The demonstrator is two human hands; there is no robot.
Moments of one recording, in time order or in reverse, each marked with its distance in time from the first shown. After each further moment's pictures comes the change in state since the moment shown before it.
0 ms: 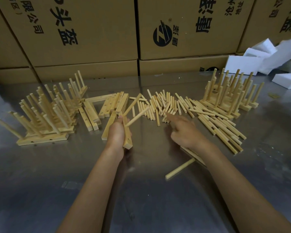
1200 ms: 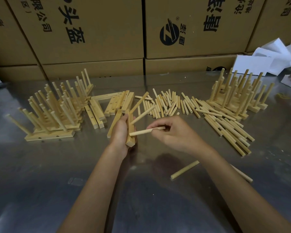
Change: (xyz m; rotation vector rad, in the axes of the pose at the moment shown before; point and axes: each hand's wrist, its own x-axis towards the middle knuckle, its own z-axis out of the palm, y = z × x) left_hand 0.000 0.003 -0.007 -0.062 -0.102 -0.029; right_hand -0.028 -0.055 -0.003 0.610 -0.015 -0.223
